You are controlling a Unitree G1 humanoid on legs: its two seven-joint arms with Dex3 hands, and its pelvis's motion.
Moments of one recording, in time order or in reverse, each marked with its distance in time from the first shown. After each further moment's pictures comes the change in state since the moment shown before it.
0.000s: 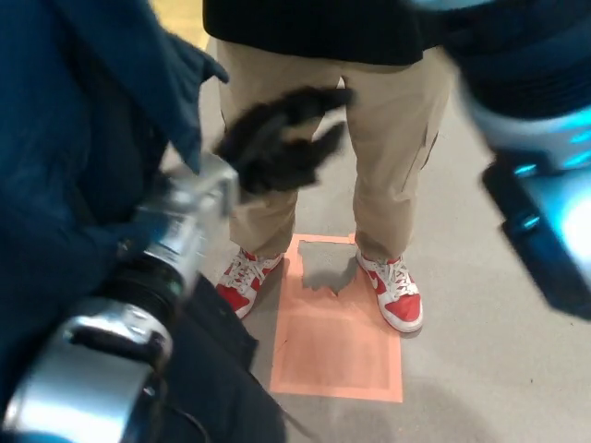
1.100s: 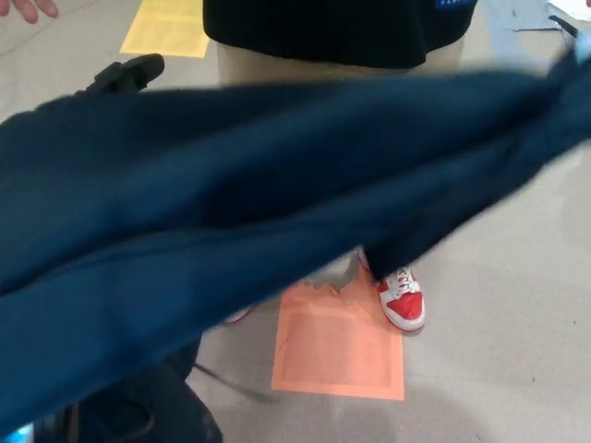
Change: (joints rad) left_arm 0.024 0.175 0.202 0.152 -0.001 -0.129 0.058; right_arm 1.323 -0.445 -0.522 -0.191 0.220 -0.072 0.115
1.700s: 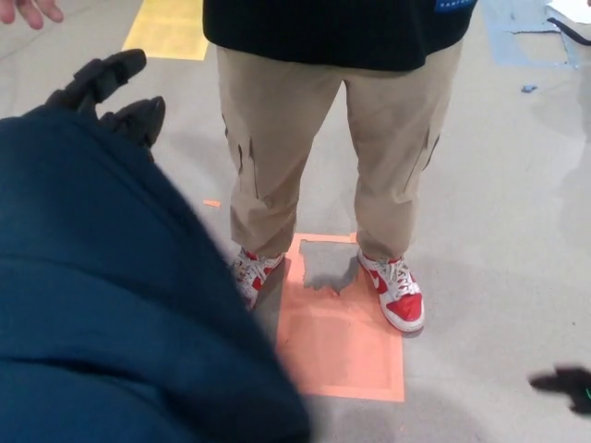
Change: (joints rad) left_arm 0.043 0.026 0.032 -0.082 -0.001 0.000 -0.027; right_arm 0.259 -0.178 0.514 0.712 -0.186 -0.207 -0.013
